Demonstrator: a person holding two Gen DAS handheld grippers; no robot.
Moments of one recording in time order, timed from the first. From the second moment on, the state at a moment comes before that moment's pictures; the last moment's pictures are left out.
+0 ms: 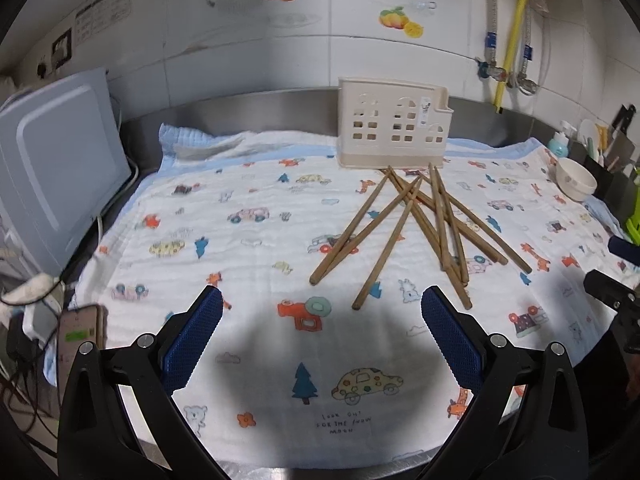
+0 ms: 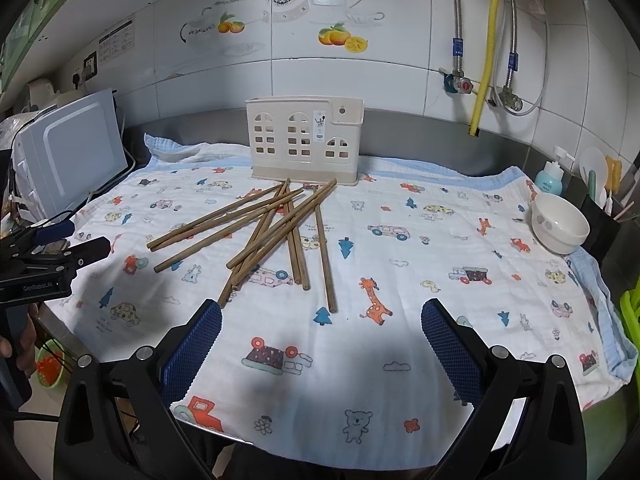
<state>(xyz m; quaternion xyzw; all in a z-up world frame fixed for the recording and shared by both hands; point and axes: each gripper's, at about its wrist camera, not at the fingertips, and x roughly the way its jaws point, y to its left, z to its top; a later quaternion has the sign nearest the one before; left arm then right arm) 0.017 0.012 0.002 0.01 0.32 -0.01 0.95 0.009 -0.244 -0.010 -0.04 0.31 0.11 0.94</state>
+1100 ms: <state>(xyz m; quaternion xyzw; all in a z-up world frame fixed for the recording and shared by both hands) 0.059 0.043 -0.011 0.00 0.36 -0.01 0.93 0.038 -0.238 -0.024 -0.04 0.33 0.12 0.94</state>
